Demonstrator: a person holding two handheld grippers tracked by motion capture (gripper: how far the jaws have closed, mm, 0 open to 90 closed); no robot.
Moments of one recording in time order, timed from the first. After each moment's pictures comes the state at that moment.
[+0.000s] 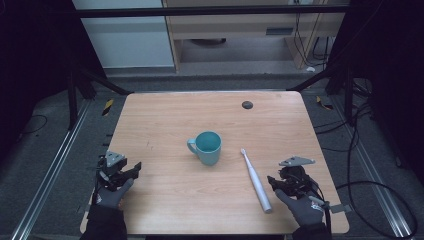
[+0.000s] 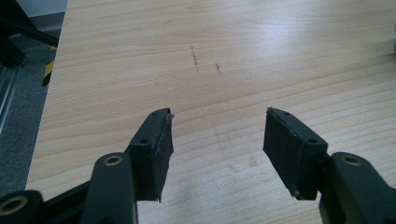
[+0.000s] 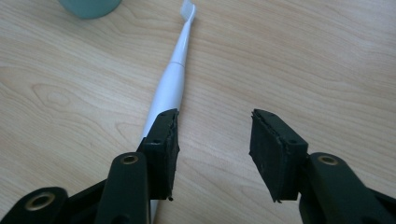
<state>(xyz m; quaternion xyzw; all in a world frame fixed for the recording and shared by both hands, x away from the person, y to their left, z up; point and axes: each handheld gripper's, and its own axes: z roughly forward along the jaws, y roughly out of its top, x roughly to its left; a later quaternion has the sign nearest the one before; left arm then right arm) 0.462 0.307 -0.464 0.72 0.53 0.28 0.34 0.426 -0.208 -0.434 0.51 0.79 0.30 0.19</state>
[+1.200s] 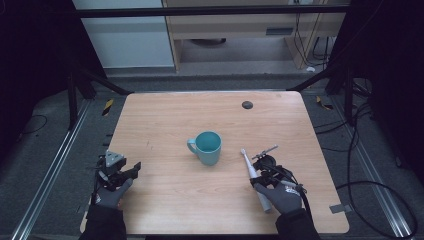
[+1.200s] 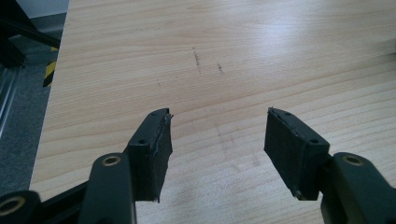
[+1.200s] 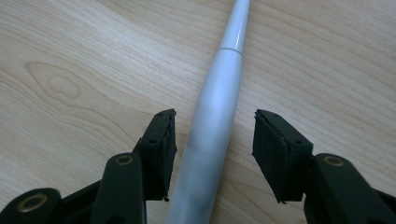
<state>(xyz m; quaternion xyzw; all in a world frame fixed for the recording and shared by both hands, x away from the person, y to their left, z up) 0.462 0.310 -0.464 0.72 0.53 0.28 0.34 0.468 -0.153 -0.451 0.50 0.84 0.18 0.10</state>
